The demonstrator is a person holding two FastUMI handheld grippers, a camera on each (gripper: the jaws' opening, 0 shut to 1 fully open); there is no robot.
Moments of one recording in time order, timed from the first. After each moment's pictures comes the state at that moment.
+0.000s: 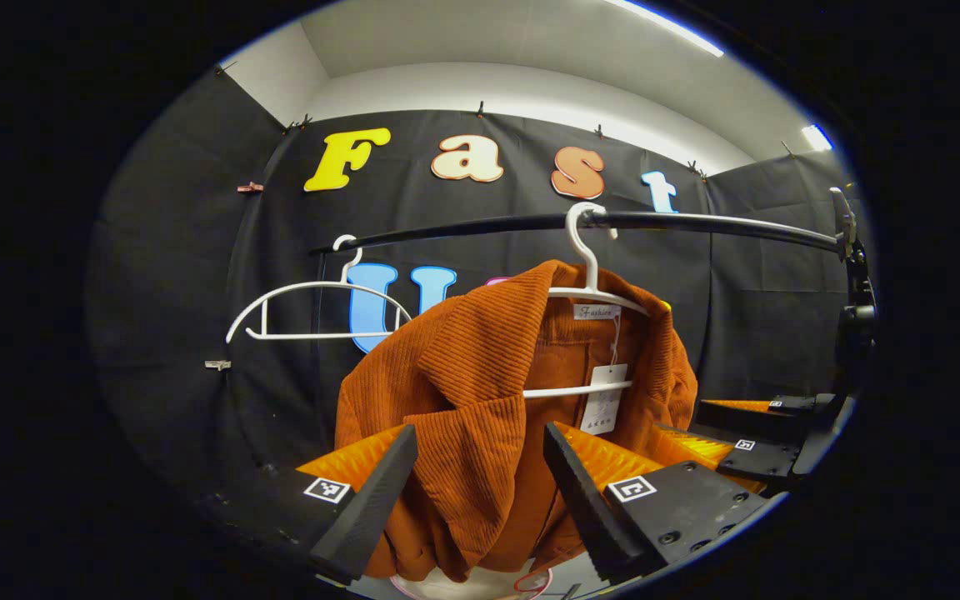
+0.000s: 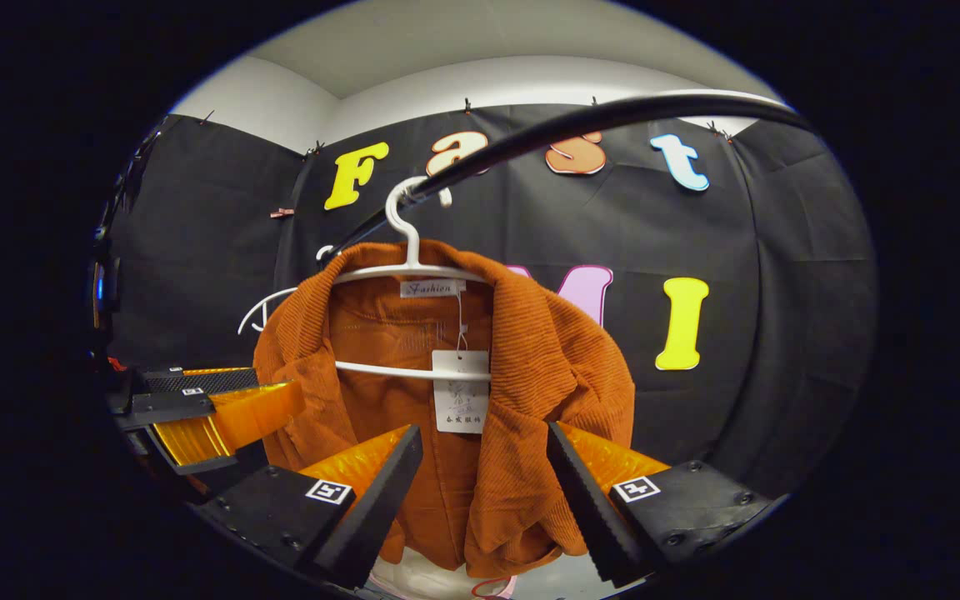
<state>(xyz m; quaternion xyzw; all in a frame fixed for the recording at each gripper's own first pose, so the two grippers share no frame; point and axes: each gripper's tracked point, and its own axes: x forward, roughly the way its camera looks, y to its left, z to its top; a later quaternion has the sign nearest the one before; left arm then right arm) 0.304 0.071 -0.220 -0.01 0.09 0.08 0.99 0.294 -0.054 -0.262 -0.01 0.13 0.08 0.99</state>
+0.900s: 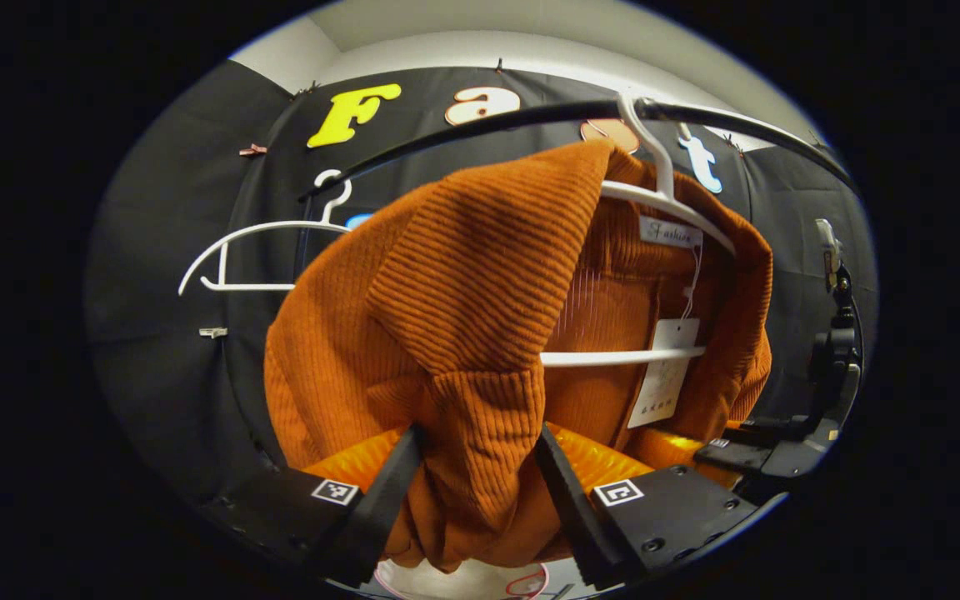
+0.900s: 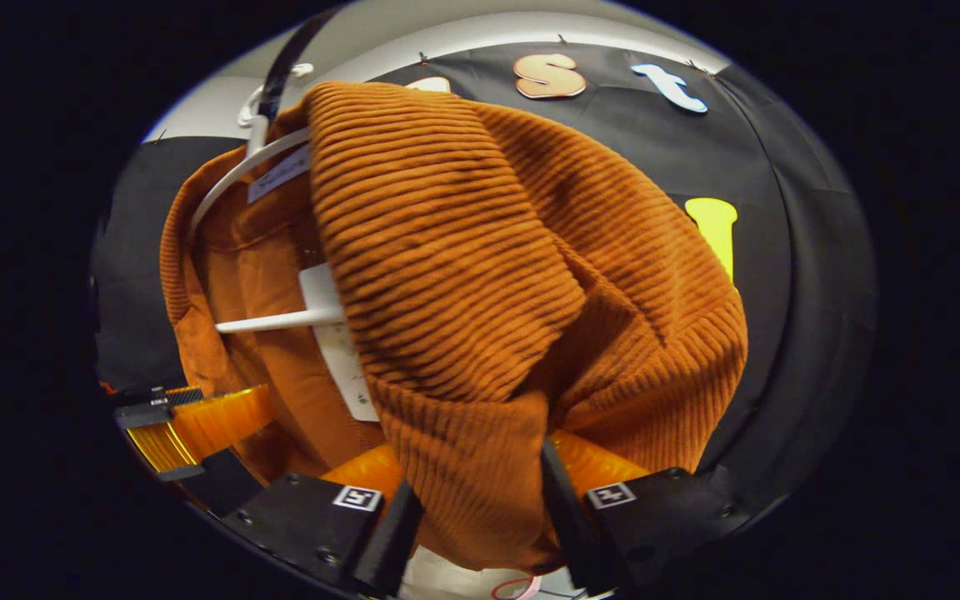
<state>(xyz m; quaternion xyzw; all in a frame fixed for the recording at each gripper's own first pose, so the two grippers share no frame) 0.393 0.078 -0.296 -0.03 0.16 0.11 0.98 0.395 -0.083 -0.354 0.06 0.20 0.08 0.97</state>
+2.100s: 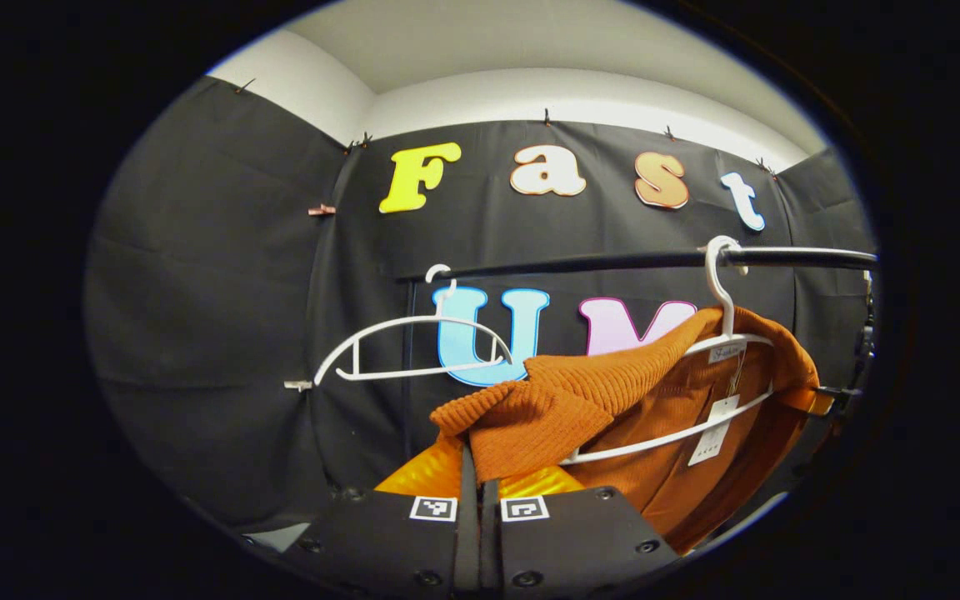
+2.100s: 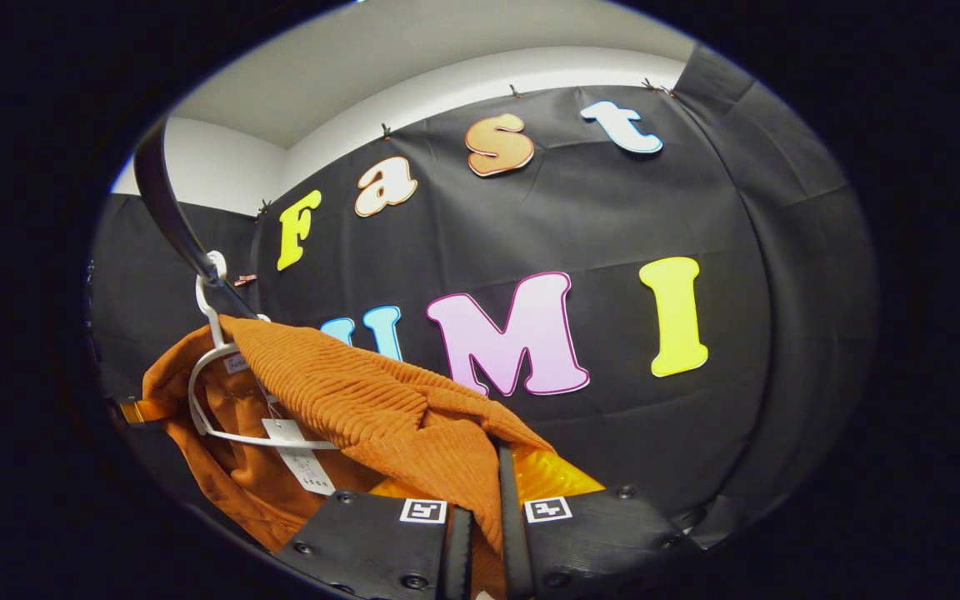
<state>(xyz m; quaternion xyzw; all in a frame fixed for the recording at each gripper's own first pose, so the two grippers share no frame) 0.298 0.162 -0.160 0.04 0.06 0.23 0.97 0.410 -0.189 -0.234 0.09 0.09 0.08 0.99</state>
